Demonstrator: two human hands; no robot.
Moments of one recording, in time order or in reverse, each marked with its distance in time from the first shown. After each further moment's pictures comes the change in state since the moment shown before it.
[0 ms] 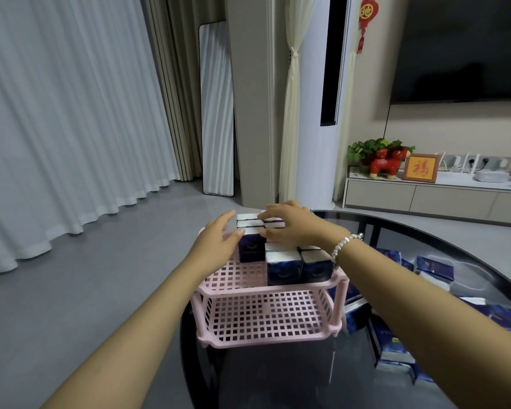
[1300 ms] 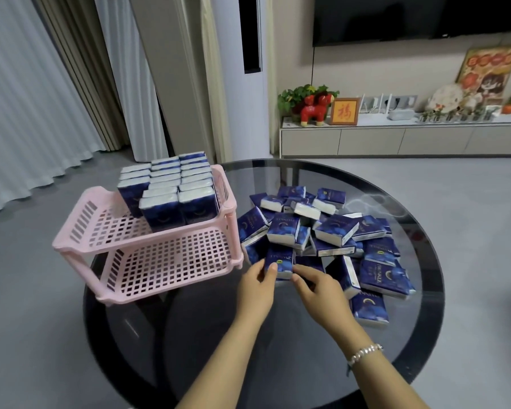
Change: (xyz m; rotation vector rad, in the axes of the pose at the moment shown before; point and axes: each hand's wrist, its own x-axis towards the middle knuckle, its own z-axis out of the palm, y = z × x) left_hand -0.137 0.056 0.259 -0.396 -0.204 -0.271; right_hand -0.253 0.121 0.118 0.441 0.368 0.629
